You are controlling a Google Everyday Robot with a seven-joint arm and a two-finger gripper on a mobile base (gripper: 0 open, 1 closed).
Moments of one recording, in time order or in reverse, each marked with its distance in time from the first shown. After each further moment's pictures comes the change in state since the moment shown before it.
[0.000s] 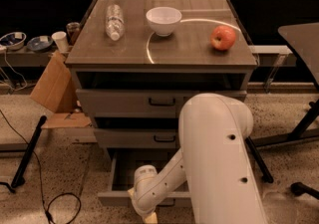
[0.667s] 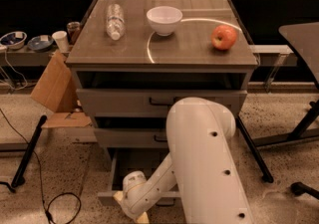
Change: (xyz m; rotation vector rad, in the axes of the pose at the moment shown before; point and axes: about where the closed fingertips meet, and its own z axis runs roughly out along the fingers) arm -0.035 -0.026 0.031 0.067 -0.012 -0.239
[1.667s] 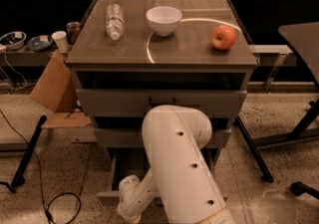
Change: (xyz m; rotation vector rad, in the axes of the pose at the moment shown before) arm -0.007 -0.002 0.062 -0.047 -0.028 -0.137
